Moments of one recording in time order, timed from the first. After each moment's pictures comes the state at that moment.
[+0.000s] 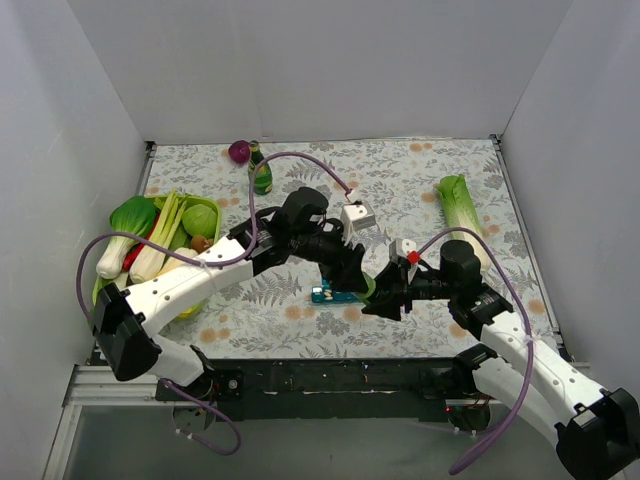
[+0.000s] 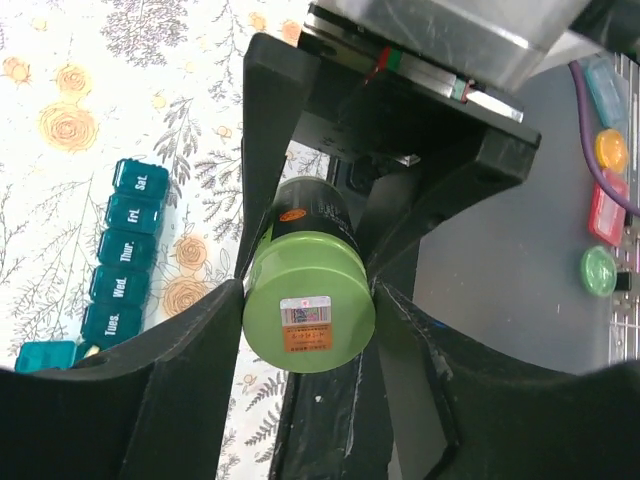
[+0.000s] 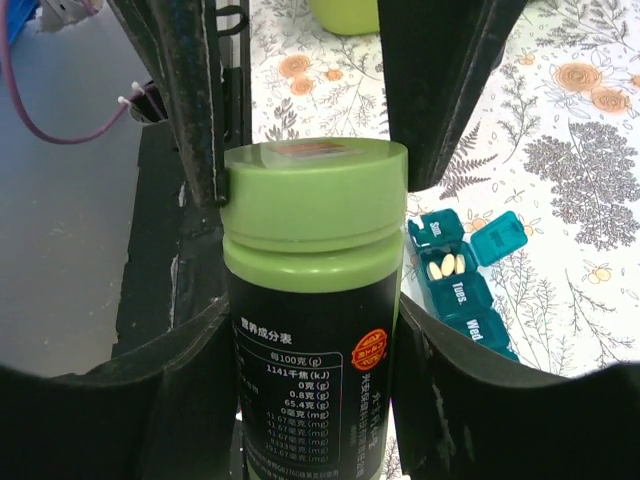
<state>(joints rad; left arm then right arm) -0.91 1.42 1.28 -0.48 0.61 -0.12 0.51 0.78 0.45 0.00 -1.00 -0.09</state>
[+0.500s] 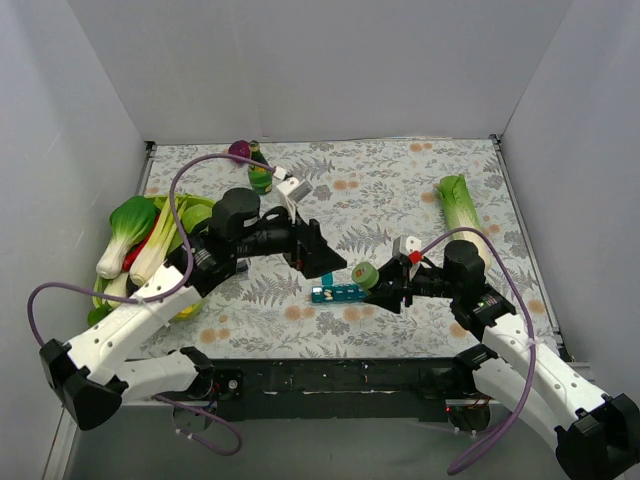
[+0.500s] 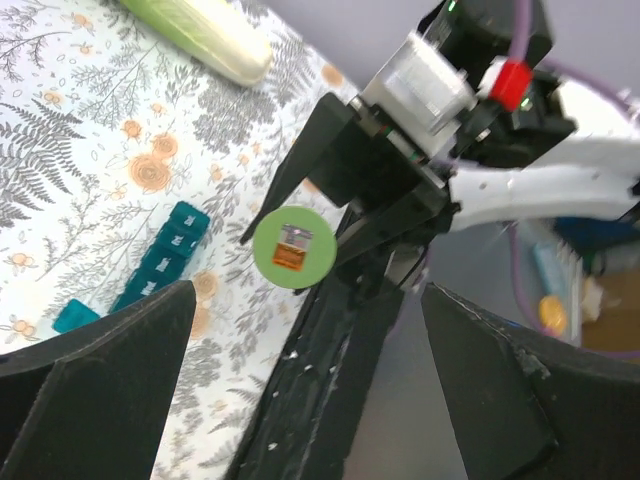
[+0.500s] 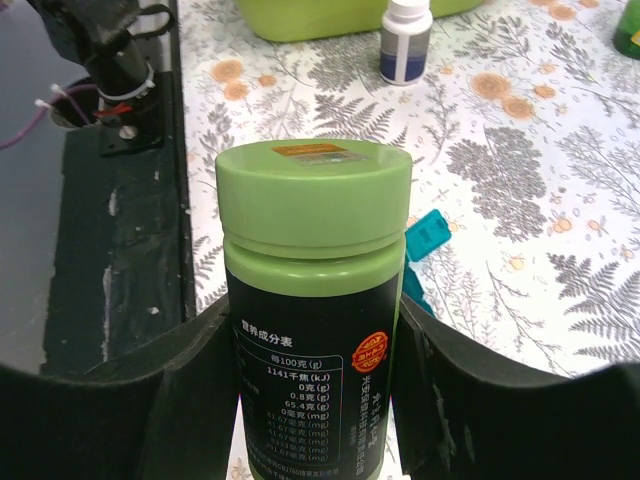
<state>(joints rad) -0.76 1.14 1.15 -0.34 0.55 -0.35 0.50 0.75 0.44 0.03 -0.92 -0.11</state>
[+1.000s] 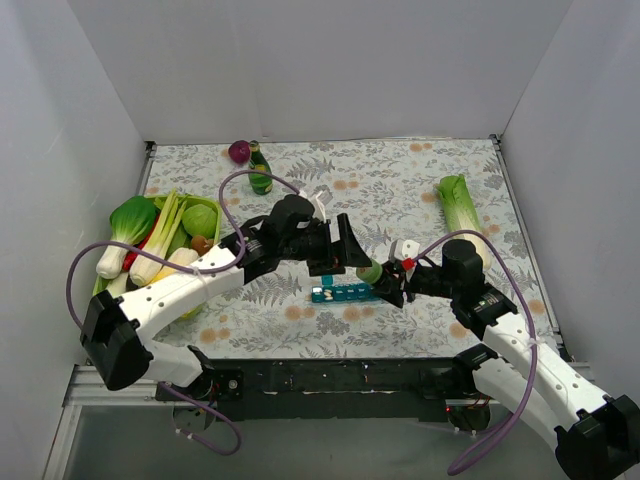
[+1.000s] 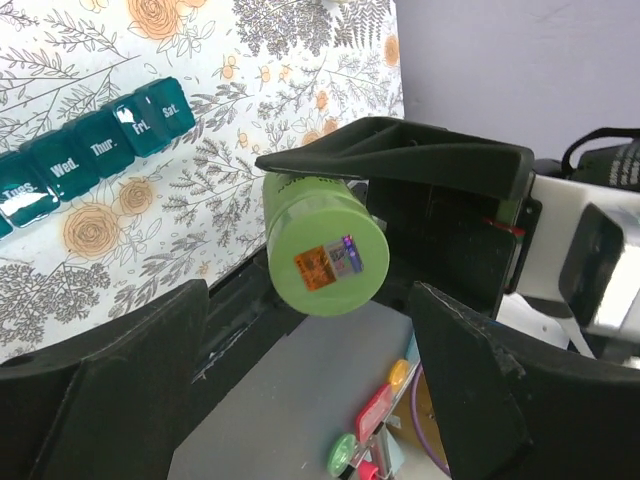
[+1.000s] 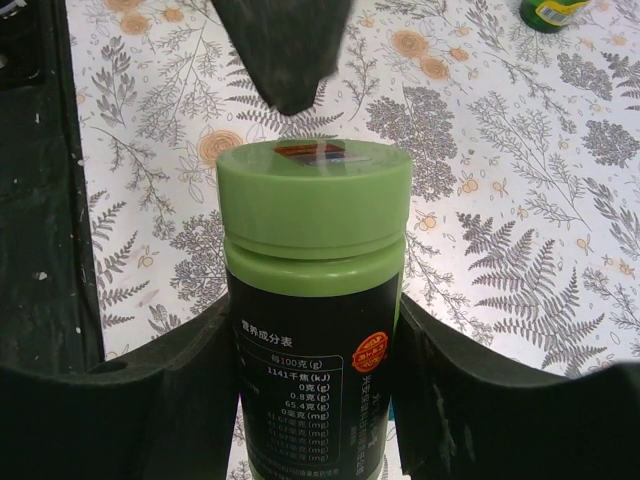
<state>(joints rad) -0.84 1.32 1.11 -0.34 0.34 -0.97 0.50 0.75 0.47 -0.09 -0.75 -0.36</state>
